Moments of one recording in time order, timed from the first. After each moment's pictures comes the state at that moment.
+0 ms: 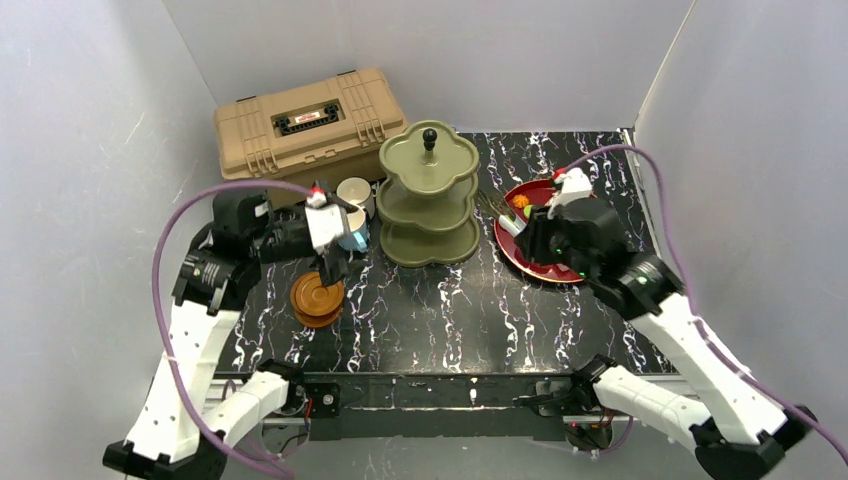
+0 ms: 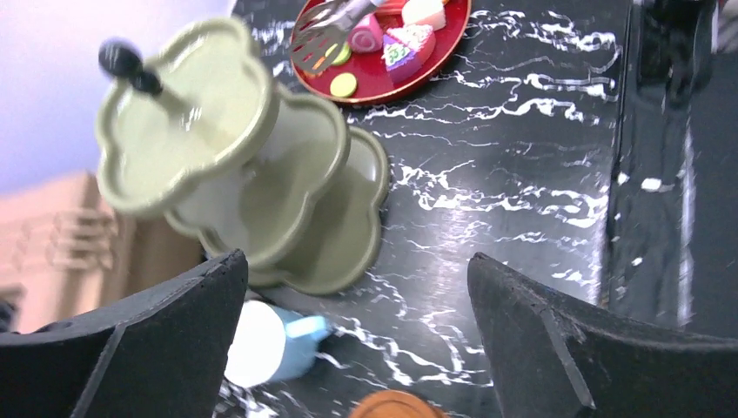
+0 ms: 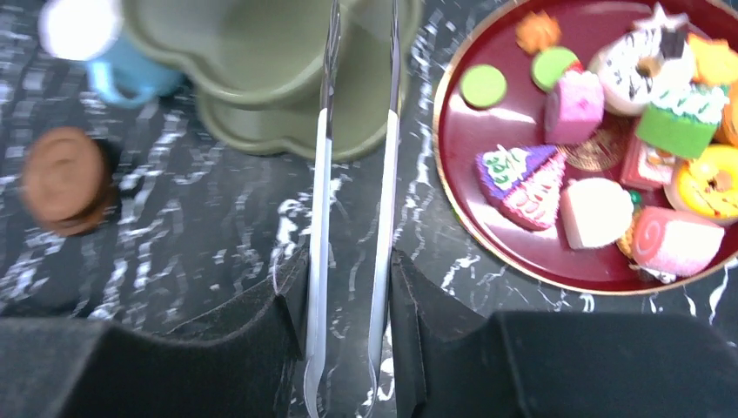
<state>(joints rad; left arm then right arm) -0.27 0.94 1.30 -0.86 0.84 0.66 0.65 0.91 1.02 -0.69 0.23 0.36</state>
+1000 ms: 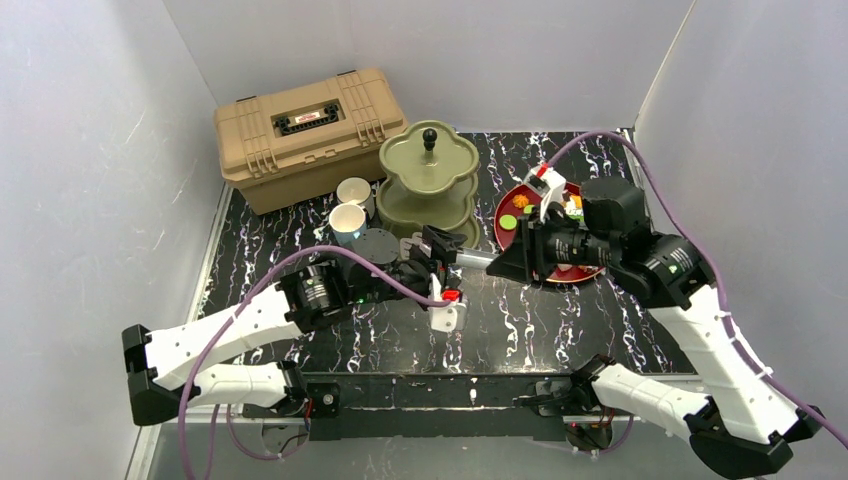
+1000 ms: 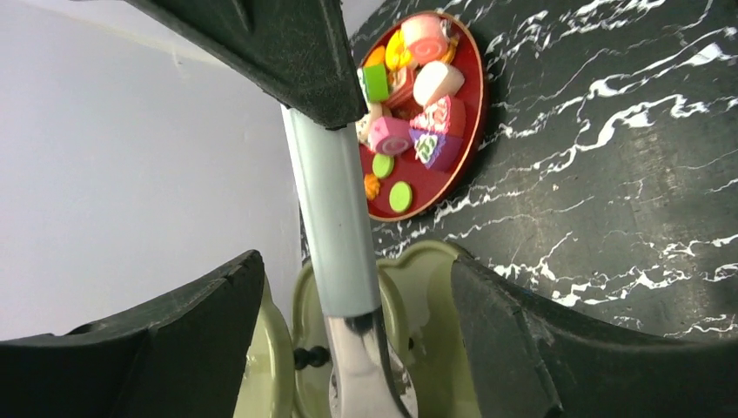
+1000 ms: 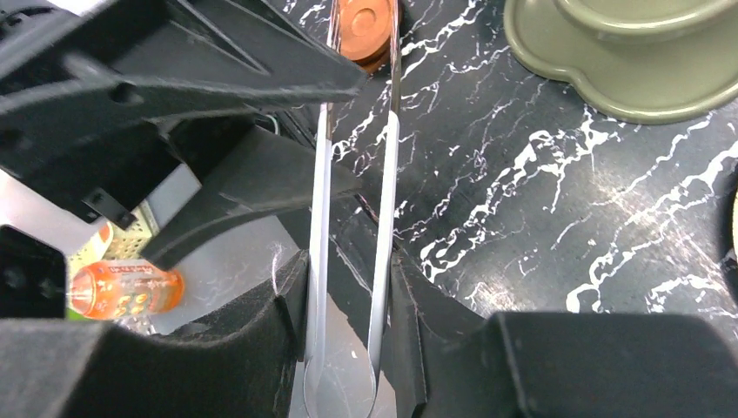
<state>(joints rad) -1.13 1.09 1.09 -0.30 0.17 1.04 0.65 0.93 1.36 -0.96 -0.48 0.34</state>
